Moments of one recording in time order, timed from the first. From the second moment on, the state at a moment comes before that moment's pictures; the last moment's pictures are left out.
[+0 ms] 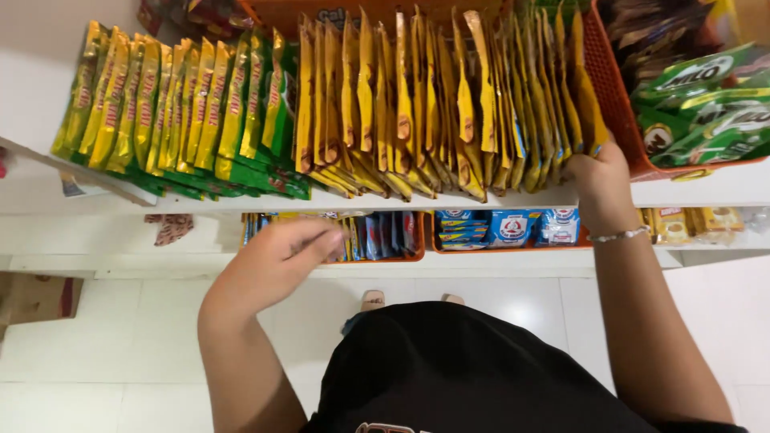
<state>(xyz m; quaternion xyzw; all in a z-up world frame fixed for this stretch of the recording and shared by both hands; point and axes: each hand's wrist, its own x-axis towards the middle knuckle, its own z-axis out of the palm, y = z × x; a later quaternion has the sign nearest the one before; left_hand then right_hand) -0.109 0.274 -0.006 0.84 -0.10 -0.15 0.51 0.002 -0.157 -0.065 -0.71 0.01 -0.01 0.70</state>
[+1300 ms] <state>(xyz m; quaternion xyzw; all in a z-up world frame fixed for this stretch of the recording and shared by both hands) -0.154 0.345 -0.023 0.88 0.14 -0.20 0.41 -0.001 -0.171 -0.102 -0.75 -0.01 -0.14 0.64</state>
